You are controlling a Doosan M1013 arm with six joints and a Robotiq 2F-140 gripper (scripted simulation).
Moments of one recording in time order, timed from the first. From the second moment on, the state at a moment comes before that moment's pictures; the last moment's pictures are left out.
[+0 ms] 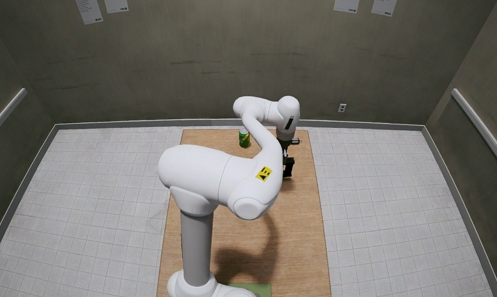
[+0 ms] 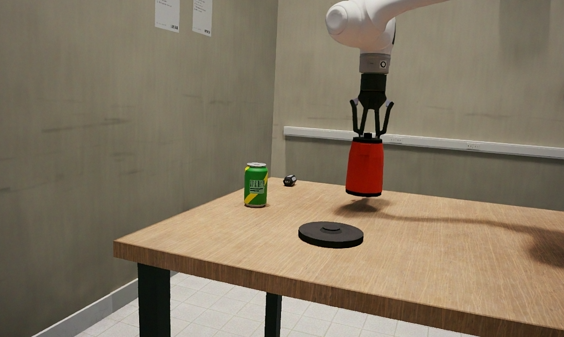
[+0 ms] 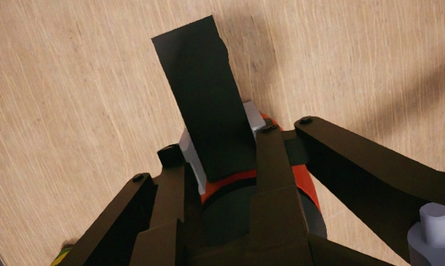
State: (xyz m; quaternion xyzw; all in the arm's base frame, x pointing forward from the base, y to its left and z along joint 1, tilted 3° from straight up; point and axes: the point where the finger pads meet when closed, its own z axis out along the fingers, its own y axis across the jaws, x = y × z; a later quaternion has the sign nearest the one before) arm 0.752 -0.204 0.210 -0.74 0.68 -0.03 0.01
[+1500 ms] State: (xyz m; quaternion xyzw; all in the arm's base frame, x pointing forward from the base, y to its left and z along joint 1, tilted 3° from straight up) arm 0.757 -0.115 0.208 -0.74 0.68 -0.03 0.01
